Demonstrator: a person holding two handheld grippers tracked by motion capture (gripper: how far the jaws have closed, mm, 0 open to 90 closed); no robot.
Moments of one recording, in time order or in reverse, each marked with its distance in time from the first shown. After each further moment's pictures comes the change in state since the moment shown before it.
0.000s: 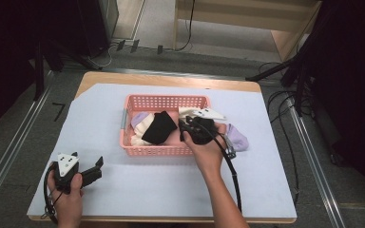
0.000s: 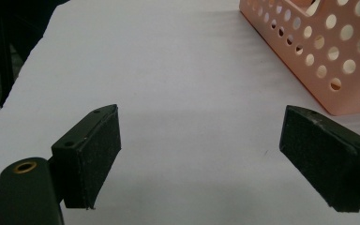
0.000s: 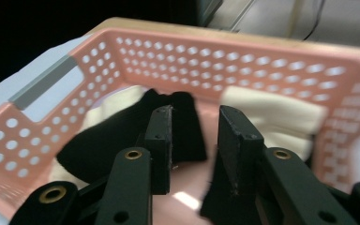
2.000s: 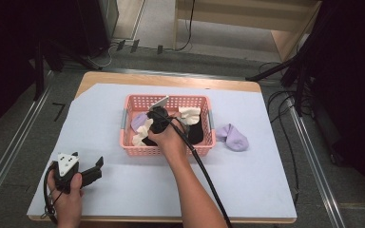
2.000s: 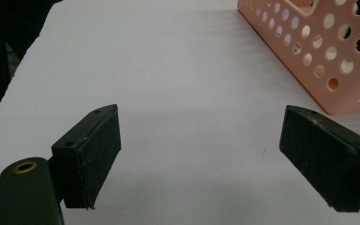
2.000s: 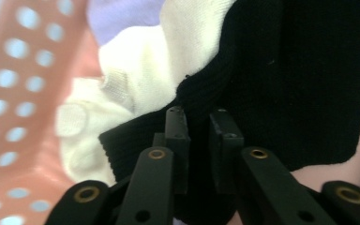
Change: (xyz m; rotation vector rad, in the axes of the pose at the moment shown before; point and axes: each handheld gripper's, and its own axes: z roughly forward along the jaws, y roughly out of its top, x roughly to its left) left arm 0.000 0.000 0.000 0.005 -0.008 0.001; right arm 0.064 0.015 0.118 0.682 -0.037 0.039
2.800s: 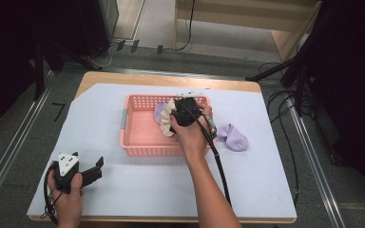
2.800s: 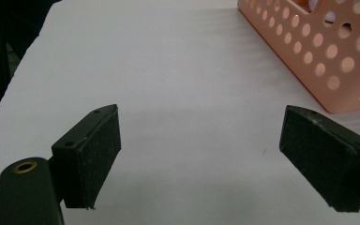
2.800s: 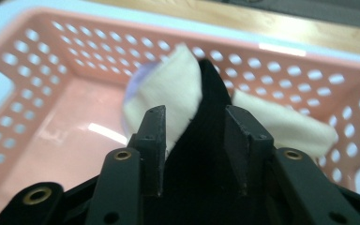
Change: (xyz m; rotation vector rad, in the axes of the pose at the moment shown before) left arm 0.000 0.000 0.000 0.005 0.000 0.007; right arm -0.050 -0.020 -0.068 -0.498 -0.156 0.038
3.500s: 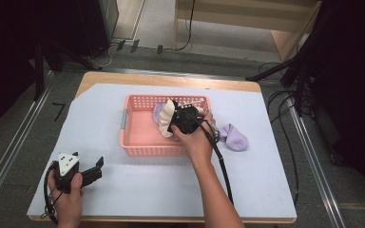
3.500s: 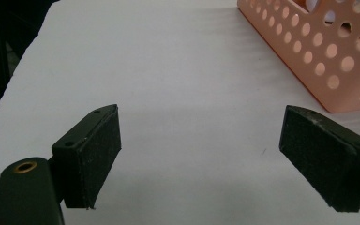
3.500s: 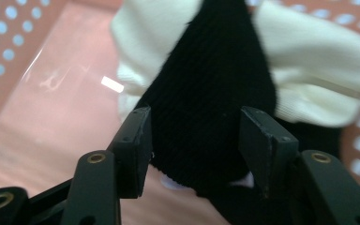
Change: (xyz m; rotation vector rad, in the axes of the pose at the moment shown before) left arm 0.000 0.000 0.000 0.000 0.001 0.000; right arm -0.010 -0.024 0.012 0.207 0.073 -0.018
